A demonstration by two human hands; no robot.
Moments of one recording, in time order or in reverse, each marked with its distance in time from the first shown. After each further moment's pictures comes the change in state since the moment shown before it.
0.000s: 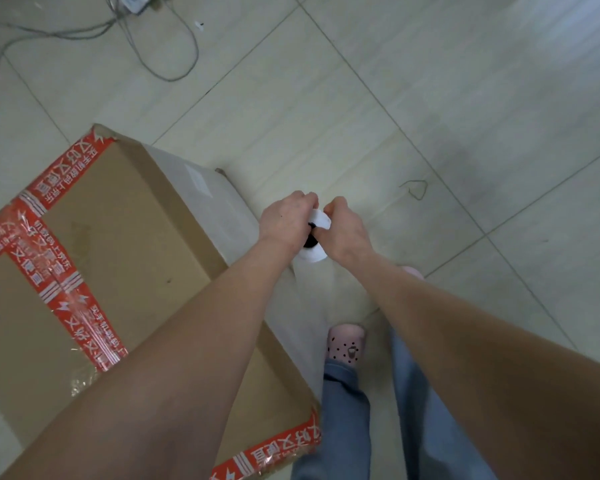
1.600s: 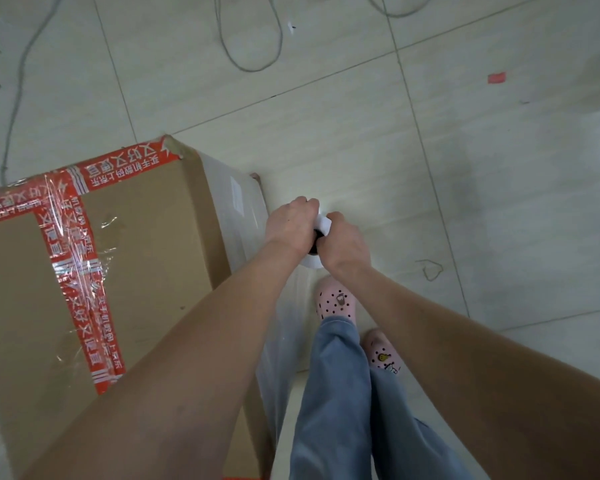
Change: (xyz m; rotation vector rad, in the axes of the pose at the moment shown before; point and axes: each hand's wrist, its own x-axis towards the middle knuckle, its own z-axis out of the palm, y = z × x) left_hand 0.063 -0.050 -0.061 -0.191 0.018 -0.331; right_hand 0.073 -0.105 -0.010 -0.370 -0.142 -0.095
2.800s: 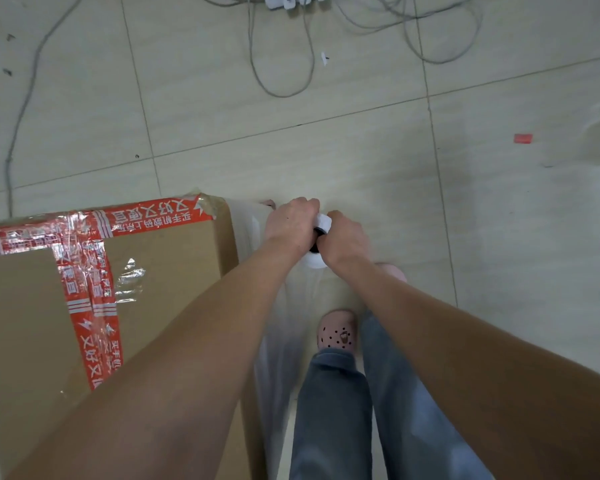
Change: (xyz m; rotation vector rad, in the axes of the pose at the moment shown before) left_hand 0.080 -0.052 -0.060 -0.104 -0.024 -0.050; right_hand 0.076 -0.095 -0.026 -0.194 -0.064 0.002
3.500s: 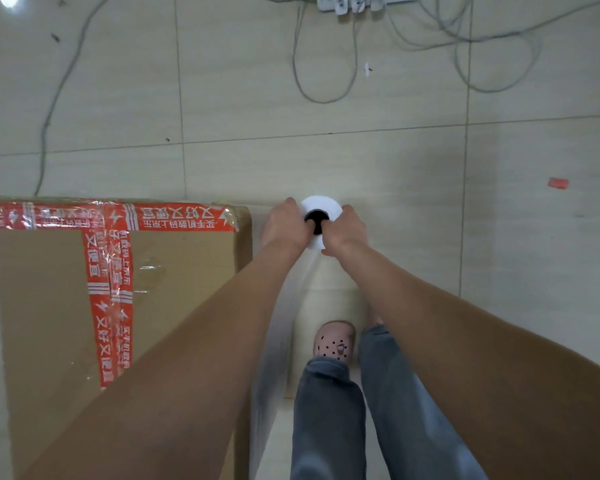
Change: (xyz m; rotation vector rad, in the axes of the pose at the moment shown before) left_hand 0.011 -0.025 -0.026 -0.460 -0.013 -0.525; right_hand 0.029 -0.056 -0.018 0.332 -0.102 0.148
